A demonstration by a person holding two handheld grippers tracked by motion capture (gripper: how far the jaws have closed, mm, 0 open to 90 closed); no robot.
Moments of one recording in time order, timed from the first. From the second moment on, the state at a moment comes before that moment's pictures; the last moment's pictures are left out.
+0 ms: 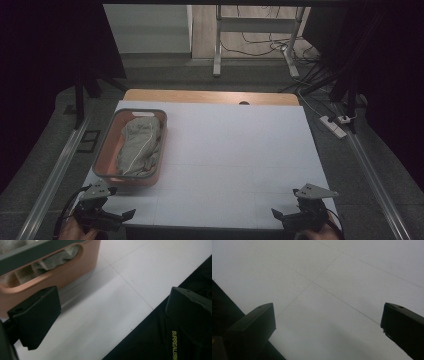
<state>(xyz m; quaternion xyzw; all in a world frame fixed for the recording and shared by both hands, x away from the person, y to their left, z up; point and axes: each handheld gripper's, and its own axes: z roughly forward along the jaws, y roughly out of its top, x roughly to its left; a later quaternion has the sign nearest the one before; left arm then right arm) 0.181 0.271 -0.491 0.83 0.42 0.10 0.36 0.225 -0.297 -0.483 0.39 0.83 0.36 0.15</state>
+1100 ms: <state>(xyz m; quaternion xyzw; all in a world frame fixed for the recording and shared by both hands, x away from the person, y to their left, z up) 0.195 0.270 -0.473 0.82 0.41 0.10 0.38 0.227 -0.296 -0.484 0.39 0.84 0.36 0.14</state>
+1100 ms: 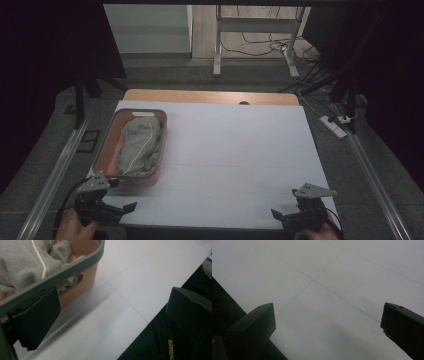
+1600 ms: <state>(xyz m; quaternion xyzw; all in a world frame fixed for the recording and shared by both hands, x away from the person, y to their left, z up) 0.206 0.273 -0.469 0.82 0.43 0.11 0.37 0.227 -0.296 -0.484 0.39 0.84 0.35 0.14</state>
